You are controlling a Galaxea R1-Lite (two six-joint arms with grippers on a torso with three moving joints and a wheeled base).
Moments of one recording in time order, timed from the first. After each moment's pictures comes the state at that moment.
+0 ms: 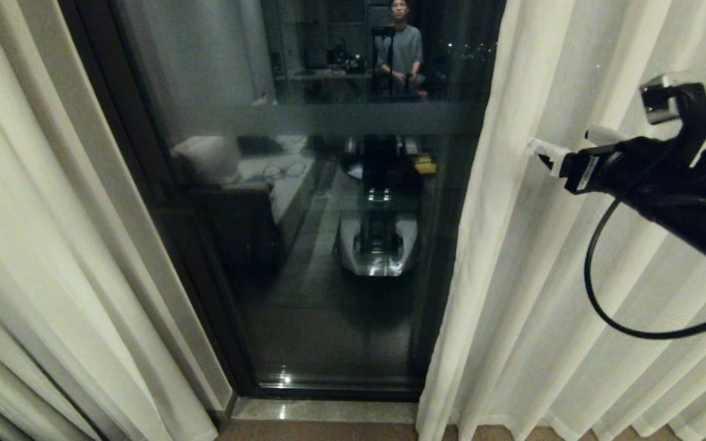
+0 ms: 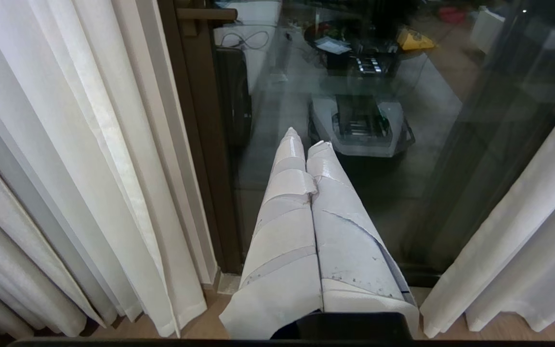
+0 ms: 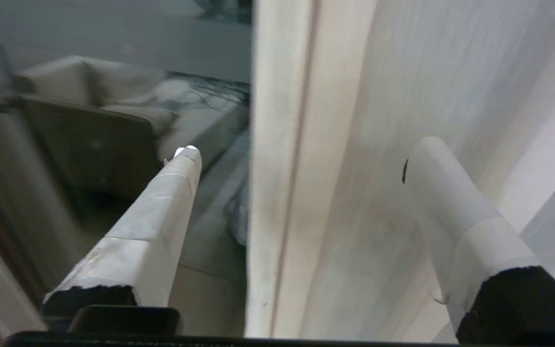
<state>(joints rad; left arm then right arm) 0.00 0.00 0.00 -0.01 0.03 -0.02 0.20 1.65 -0.89 -0.92 0.02 -0.07</state>
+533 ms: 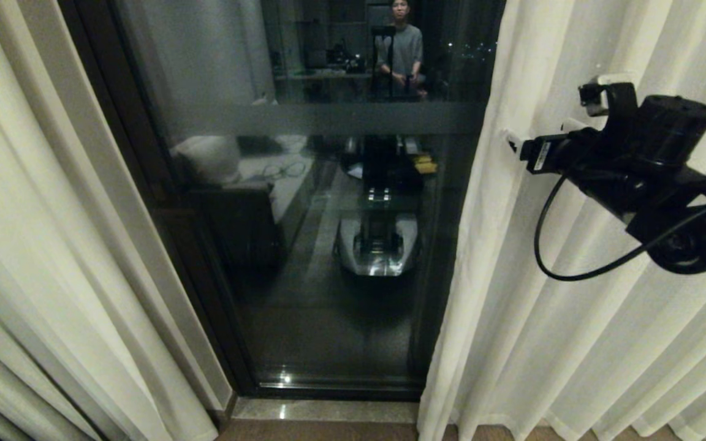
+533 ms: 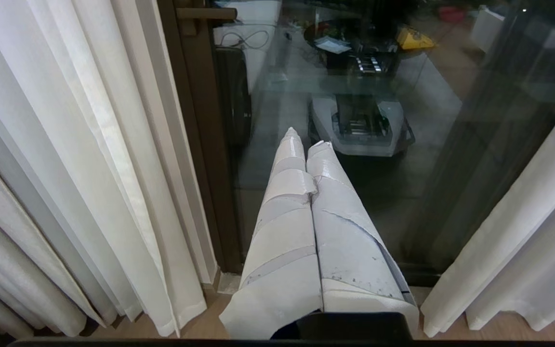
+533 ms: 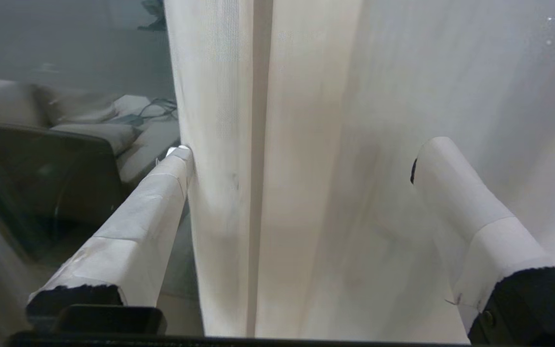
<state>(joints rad) 0.00 0.00 0.00 -0.01 0.03 -0.02 0.20 1.89 -1.16 -0.92 -0.08 -0.07</state>
